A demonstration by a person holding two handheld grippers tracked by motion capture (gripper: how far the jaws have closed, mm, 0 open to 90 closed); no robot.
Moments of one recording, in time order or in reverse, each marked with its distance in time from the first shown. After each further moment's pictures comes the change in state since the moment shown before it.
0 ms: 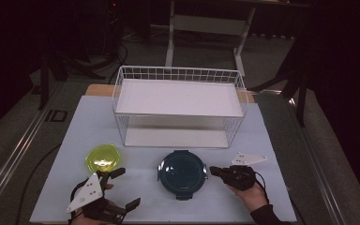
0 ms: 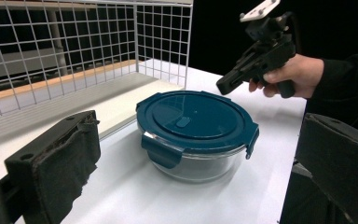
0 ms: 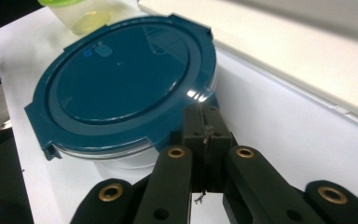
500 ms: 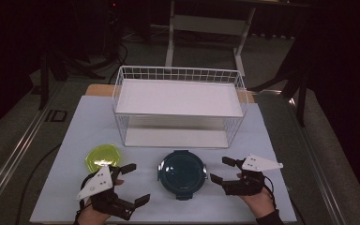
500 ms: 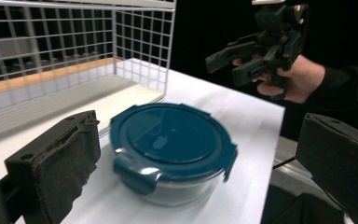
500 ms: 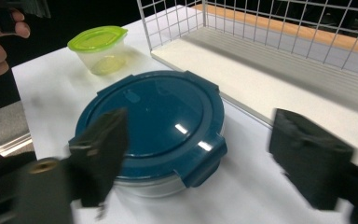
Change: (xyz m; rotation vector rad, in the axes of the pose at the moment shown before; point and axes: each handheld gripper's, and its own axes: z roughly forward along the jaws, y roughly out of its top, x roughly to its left) left arm -0.001 0.026 0.024 0.043 -0.087 -0.065; right arm 0.020 0.012 -0.029 -0.156 -0.009 -0.041
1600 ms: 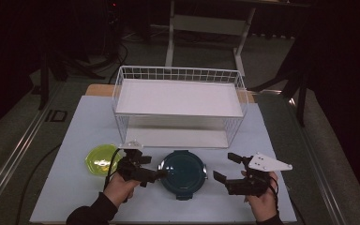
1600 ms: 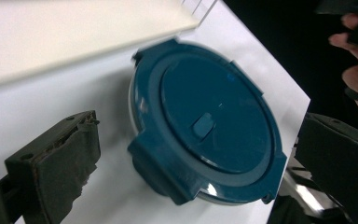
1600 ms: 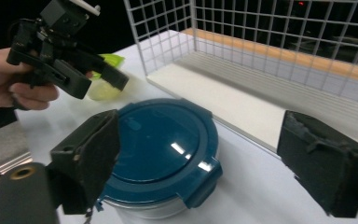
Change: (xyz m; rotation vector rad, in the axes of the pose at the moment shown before) left arm 0.054 0.005 0.078 0.364 0.026 -0.466; right arm 0.008 0.014 -0.014 -0.069 -0.045 0.015
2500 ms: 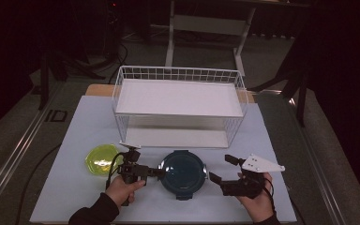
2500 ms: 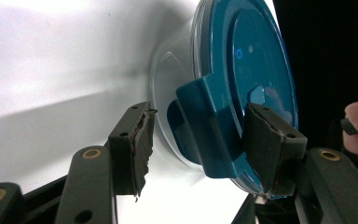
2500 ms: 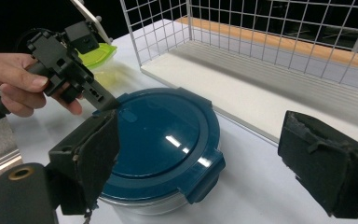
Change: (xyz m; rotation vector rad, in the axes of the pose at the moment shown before) left arm 0.031 -0.014 0.019 0.152 -0.050 -0.398; right arm 0.006 -0.006 0.011 0.034 -0.034 0.006
